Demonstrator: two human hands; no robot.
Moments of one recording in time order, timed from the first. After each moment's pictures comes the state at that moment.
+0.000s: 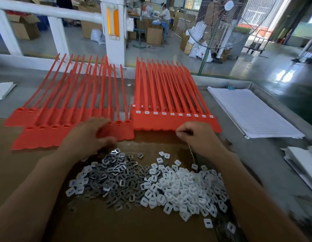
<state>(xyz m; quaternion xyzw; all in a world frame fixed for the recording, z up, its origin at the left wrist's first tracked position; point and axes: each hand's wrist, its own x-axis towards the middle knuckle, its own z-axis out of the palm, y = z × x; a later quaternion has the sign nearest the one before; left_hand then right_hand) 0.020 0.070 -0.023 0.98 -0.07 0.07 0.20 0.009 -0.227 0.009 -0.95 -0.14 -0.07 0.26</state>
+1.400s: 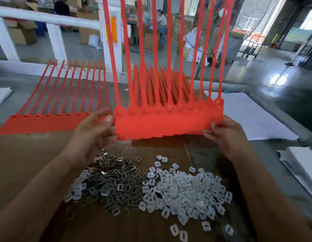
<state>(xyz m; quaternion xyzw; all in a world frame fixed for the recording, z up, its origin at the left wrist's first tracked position) 0.011 0.043 -0.009 0.57 -0.05 0.01 0.82 -0.002 -0.260 0.031 -0.66 0.08 -0.10 0.74</state>
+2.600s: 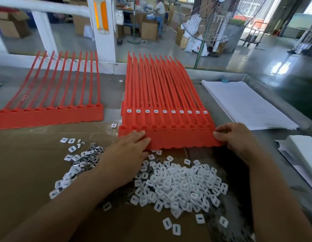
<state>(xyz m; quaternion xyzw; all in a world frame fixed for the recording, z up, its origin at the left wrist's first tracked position) -0.027 -0.032 -0.018 0.97 -0.22 0.03 0.13 -0.002 -0.315 0.001 -0.87 0.16 -0.04 0.46</state>
